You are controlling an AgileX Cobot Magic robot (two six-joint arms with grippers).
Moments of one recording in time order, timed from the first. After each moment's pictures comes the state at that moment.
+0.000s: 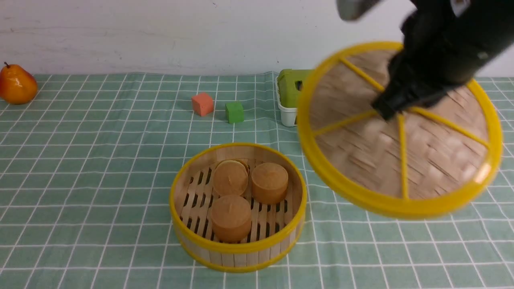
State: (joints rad) right arm 0.56 1.46 -1.58 -0.19 1.26 -0.02; left arm -0.05 -0.01 0.03 0.04 0.39 -0.23
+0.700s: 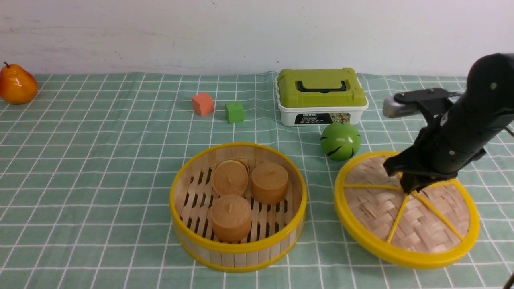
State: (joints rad) right arm 0.18 1.78 -1.30 0.13 0.84 -0.06; left arm -0.05 -0.01 0.03 0.04 0.39 -0.23
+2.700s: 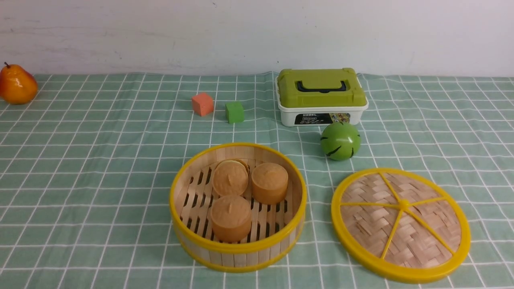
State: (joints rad) right arm 0.18 0.35 -0.83 0.10 0.93 -0.11; left arm -0.05 -0.01 0.03 0.04 0.39 -0.23
